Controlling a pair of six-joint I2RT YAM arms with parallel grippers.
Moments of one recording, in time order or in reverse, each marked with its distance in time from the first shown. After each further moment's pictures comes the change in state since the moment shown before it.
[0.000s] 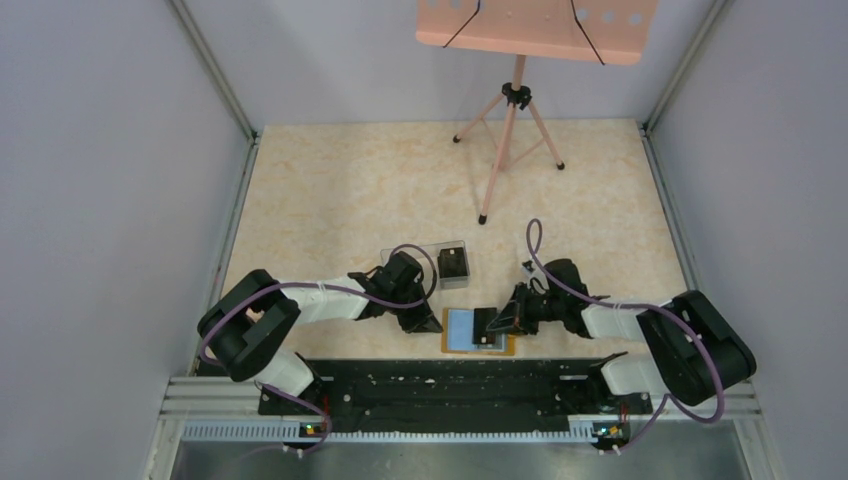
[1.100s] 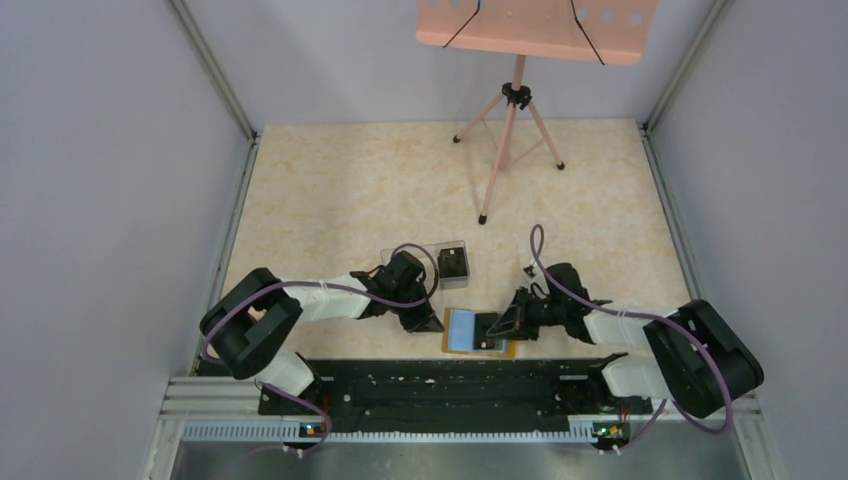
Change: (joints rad) left arm -0.006 0.013 0.016 -0.007 -0.006 0.000; right arm 0.030 -0.063 -0.027 -0.038 0.002 0.070
